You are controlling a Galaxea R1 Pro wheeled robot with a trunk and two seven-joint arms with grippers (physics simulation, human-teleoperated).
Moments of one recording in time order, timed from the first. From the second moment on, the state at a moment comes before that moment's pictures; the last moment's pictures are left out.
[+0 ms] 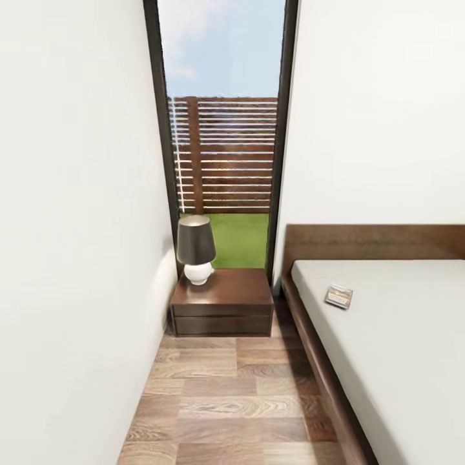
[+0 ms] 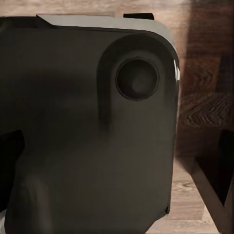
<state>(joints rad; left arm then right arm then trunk) 0.00 0.03 -0.01 -0.01 0.00 -0.08 -0.01 -0.05 0.01 -0.01 0.01 -0.01 -0.01 0.00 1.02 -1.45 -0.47</state>
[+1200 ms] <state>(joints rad) 0.00 0.03 -0.01 -0.01 0.00 -0.08 -0.01 -0.05 0.01 0.00 0.01 -0.01 -0.01 0.00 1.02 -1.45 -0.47</state>
